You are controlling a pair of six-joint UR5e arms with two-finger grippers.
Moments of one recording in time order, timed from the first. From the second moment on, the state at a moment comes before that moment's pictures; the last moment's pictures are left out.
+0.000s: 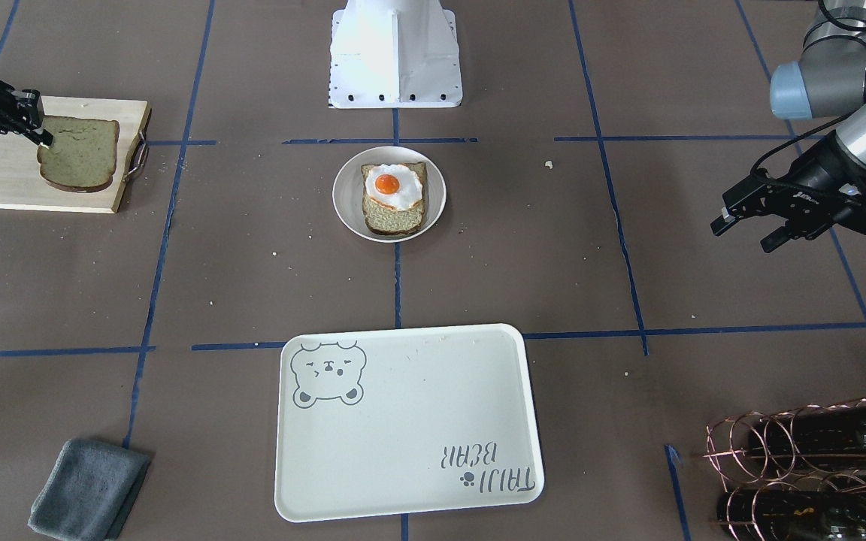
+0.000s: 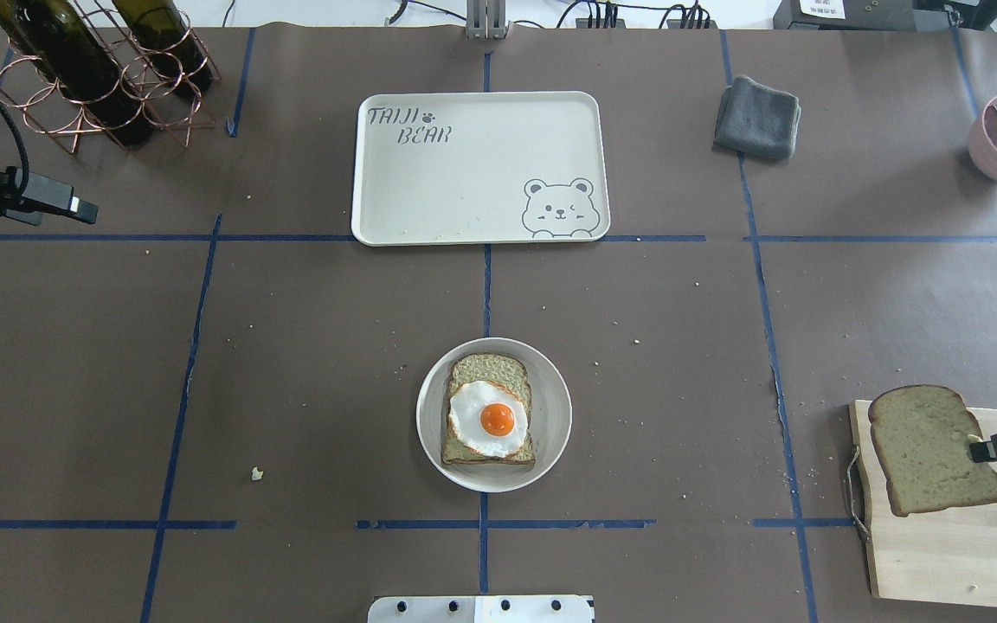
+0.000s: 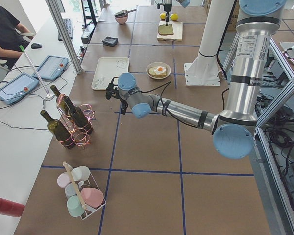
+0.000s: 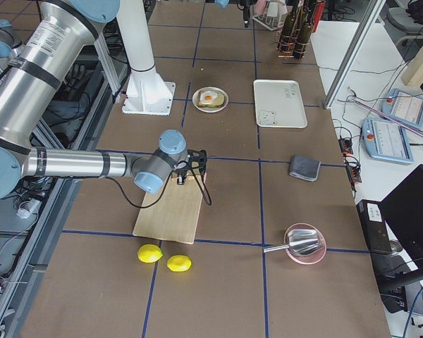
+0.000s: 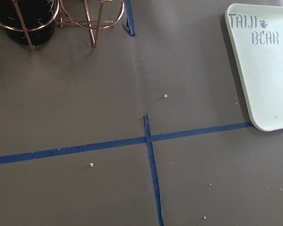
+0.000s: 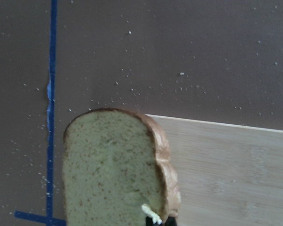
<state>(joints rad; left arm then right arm) -1.13 -1.68 -1.71 -2.26 -2.40 -0.83 0.87 -2.08 1.96 -0.58 2.28 1.04</state>
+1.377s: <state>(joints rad) -1.13 -1.69 -1.69 -2.26 -2.40 -0.84 0.57 -1.22 1.86 -0.86 2.09 1.48</state>
